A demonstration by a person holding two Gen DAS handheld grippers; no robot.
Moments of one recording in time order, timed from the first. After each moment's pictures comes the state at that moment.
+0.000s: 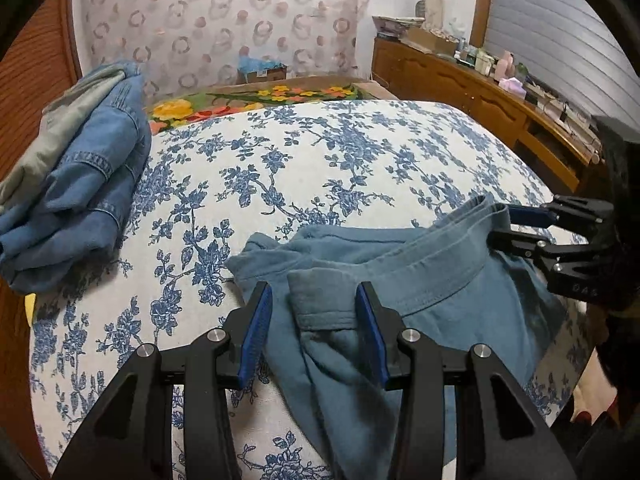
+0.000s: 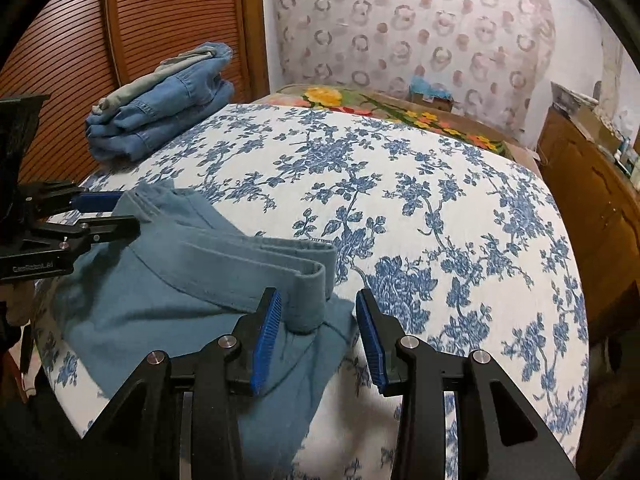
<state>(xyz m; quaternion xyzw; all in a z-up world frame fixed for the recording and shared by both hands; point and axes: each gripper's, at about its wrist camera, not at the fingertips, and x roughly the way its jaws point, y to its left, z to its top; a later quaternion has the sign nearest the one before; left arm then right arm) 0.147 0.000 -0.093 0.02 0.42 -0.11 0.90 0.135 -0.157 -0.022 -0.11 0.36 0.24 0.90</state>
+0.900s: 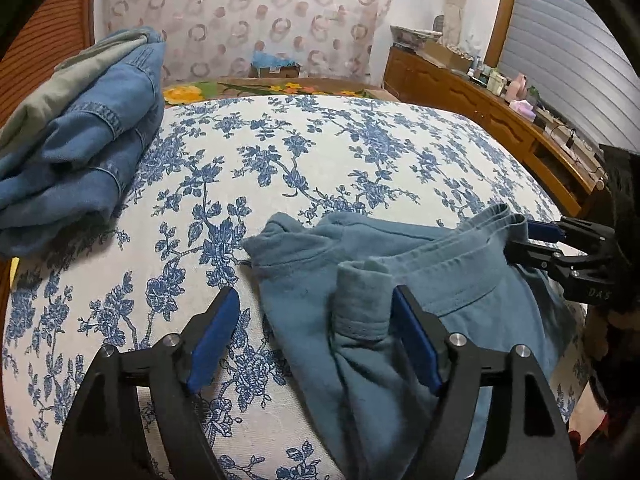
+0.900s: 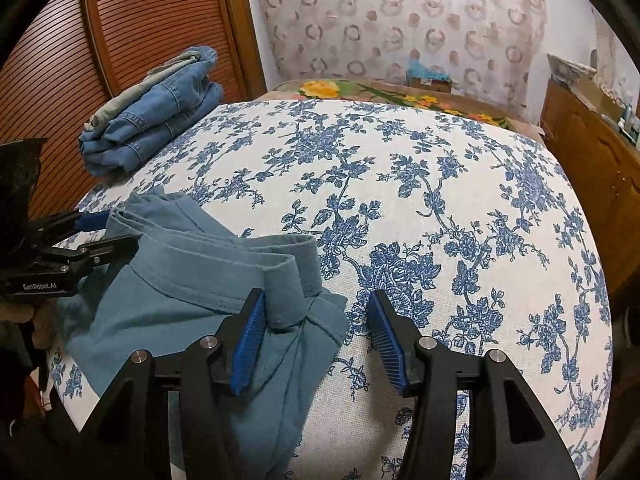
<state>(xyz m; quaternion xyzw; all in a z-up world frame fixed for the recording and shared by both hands) 0.151 0.020 -0.114 -0.03 0.41 -0.10 0.90 0.149 -0.170 -0.033 -0.07 0.38 0.24 0.89</state>
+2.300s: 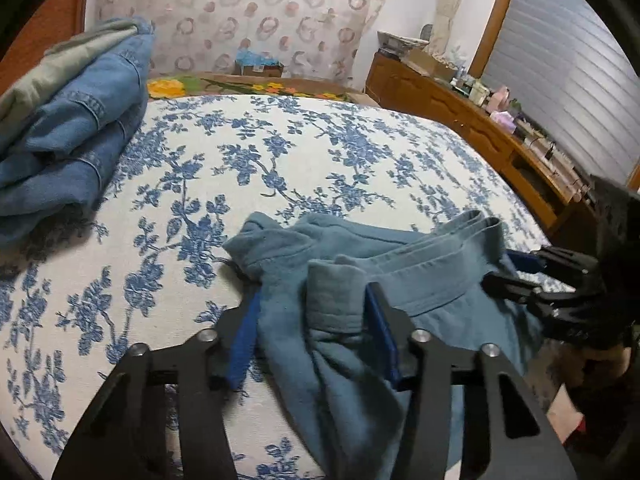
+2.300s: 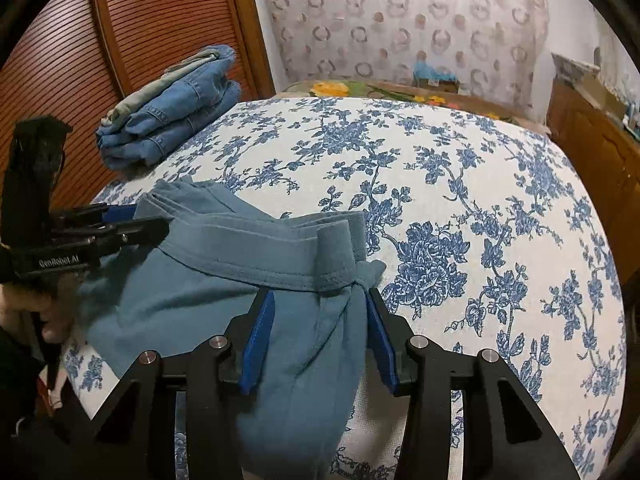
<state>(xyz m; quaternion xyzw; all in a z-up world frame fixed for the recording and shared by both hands) 0.148 0.021 -0.112 -0.07 0.41 -0.14 0.90 0.123 -0.161 -0.036 -0.07 0.37 0.25 0.89</state>
